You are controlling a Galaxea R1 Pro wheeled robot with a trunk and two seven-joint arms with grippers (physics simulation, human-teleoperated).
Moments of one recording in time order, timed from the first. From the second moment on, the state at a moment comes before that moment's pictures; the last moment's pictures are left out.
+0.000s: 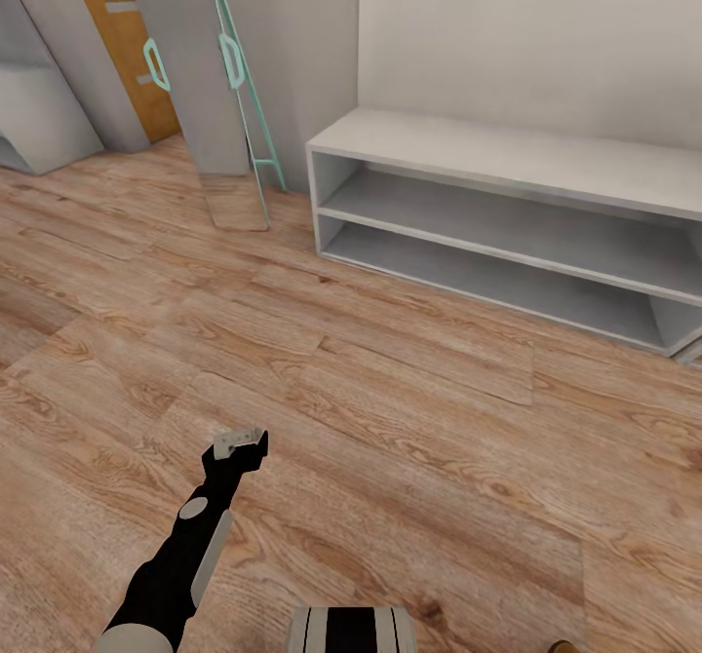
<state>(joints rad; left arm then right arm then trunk) -0.45 -0.07 0.06 -0.95 0.06 0.00 0.06 -0.47 -0.25 0.25 0.05 -0.20 0.11 0.12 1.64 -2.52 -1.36</state>
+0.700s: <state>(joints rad) -0.45 -0.07 0.06 -0.95 0.06 0.00 0.06 -0.47 -0.25 0.26 0.05 -0.20 0.11 0.12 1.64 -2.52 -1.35</state>
